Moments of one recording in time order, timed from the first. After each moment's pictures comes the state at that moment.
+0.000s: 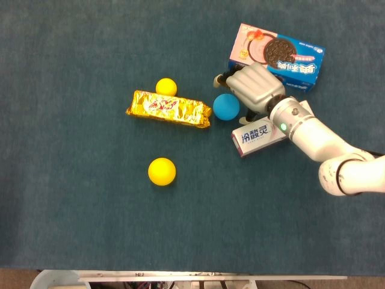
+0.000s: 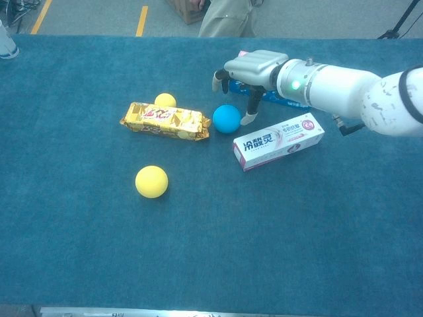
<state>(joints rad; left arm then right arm) -0.02 -0.97 0.10 -1.70 1.55 1.42 0.01 1.18 -1.47 0.05 -1.52 -0.64 0.71 -0.50</state>
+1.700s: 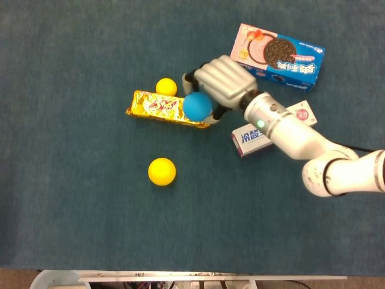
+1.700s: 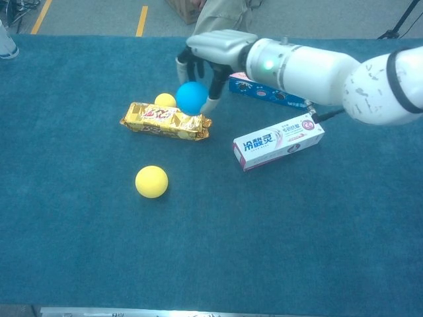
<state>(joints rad) 0.00 -0.97 0.10 -1.70 1.55 1.43 -0.01 1.22 -1.48 0.18 -1.58 -0.71 0.72 -0.40</state>
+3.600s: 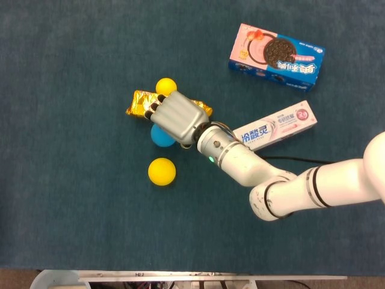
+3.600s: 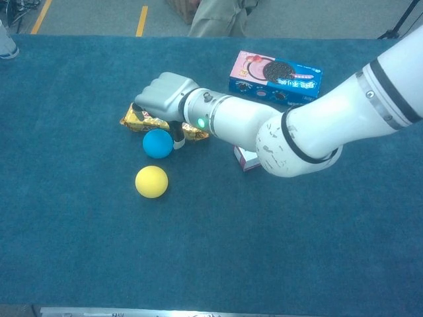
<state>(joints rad) 0.05 -0.95 0.11 -1.68 1.58 1.48 -0.05 1.45 -1.73 0.08 -1.49 -0.50 0.84 -0.82</state>
